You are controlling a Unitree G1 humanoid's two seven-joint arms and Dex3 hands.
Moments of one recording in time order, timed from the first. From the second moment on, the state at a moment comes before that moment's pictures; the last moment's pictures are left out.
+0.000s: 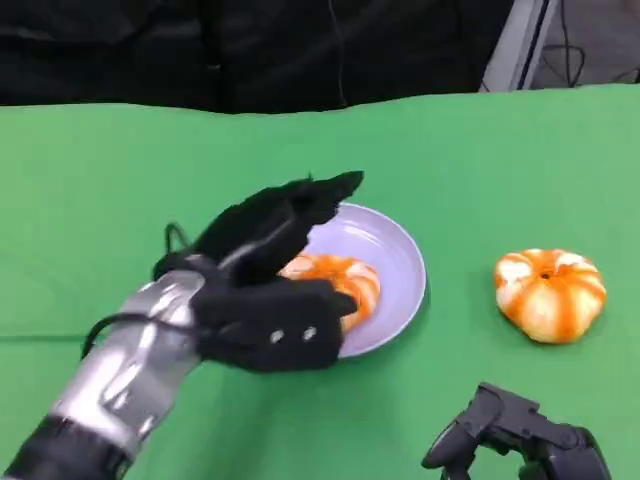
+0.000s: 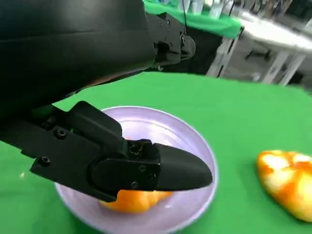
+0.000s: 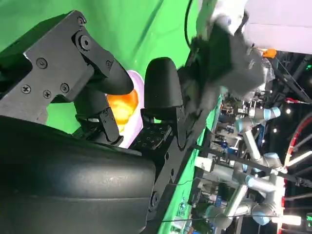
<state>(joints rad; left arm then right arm) -0.46 0.24 -0.40 0.29 0.53 -0.15 -0.12 0.45 0.03 0.26 -0.17 -0.18 -0.58 -0.03</state>
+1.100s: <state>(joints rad) 0.23 0.20 0.01 -0.09 -0.07 -0.57 -0.15 0.45 0.03 0.26 -0.17 -0.17 -0.57 -0.03</state>
